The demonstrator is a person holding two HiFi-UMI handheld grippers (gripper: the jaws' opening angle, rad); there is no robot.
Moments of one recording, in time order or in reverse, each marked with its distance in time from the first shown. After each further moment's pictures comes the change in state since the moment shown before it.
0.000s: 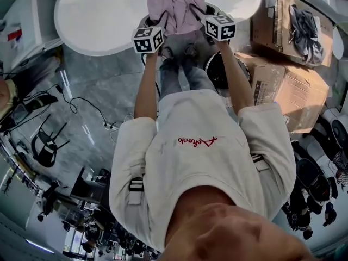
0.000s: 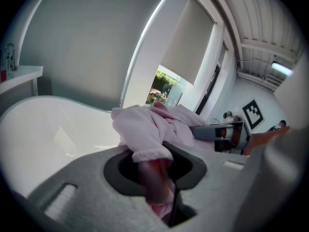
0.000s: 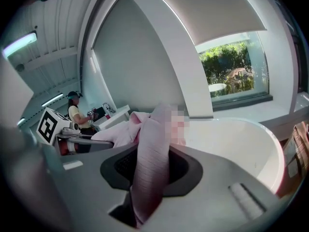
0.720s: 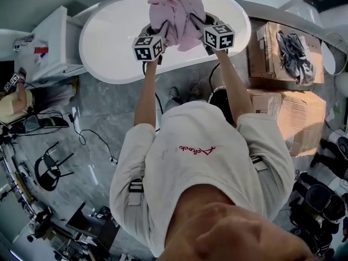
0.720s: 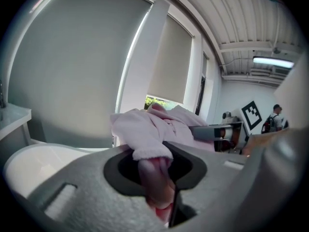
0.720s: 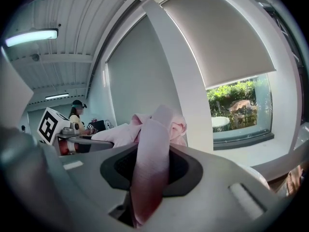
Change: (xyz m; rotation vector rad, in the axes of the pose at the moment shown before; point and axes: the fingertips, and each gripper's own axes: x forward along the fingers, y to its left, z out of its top) left arm -0.054 -0.041 0.167 0.187 -0.229 -0.039; right arm -0.058 0.042 0.169 -0.161 -0.258 -0.022
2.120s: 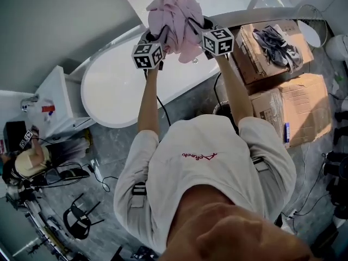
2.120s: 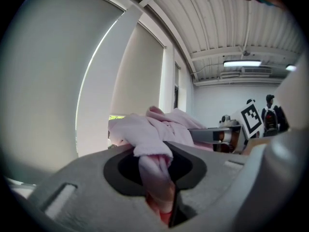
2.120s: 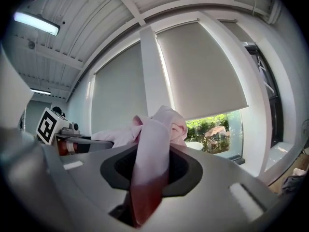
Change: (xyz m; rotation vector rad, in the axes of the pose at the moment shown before) left arm 0.077 -0.114 0.134 0.182 -0.137 -0.272; right arm -0.103 -0.088 0.122 -0.056 -0.234 -0.263
